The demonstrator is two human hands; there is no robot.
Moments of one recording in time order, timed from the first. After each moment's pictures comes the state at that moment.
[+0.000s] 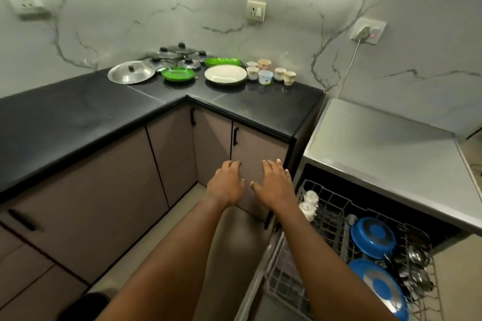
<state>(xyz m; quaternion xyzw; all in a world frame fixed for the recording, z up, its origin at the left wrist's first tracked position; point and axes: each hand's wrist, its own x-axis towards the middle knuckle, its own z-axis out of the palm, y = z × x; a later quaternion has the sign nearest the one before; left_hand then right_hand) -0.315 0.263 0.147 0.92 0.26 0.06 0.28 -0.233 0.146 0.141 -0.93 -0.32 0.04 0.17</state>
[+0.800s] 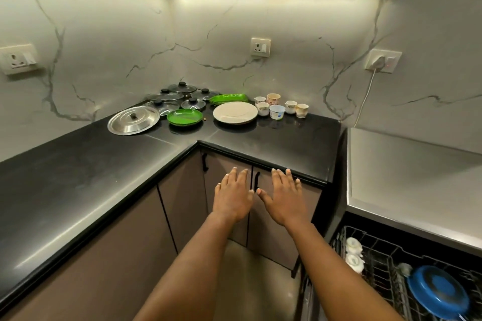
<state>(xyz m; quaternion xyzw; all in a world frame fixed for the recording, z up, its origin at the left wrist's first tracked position) -0.243 0.452 0.181 0.94 0.22 0.09 0.23 -0.169 0.328 0.171 -0.94 -0.28 -0.02 0.19</state>
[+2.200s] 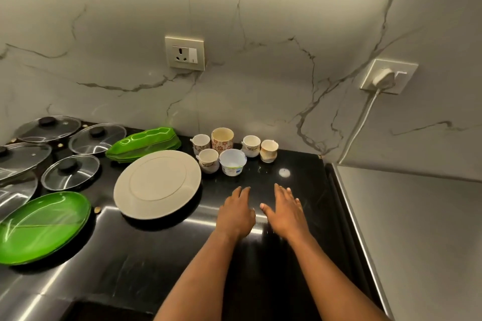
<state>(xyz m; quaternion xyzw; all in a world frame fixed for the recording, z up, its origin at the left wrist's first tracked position) 0.269 0.596 0.128 0.96 0.06 -0.05 0.28 0.299 0.457 0.132 -0.97 -0.07 0.07 0.22</state>
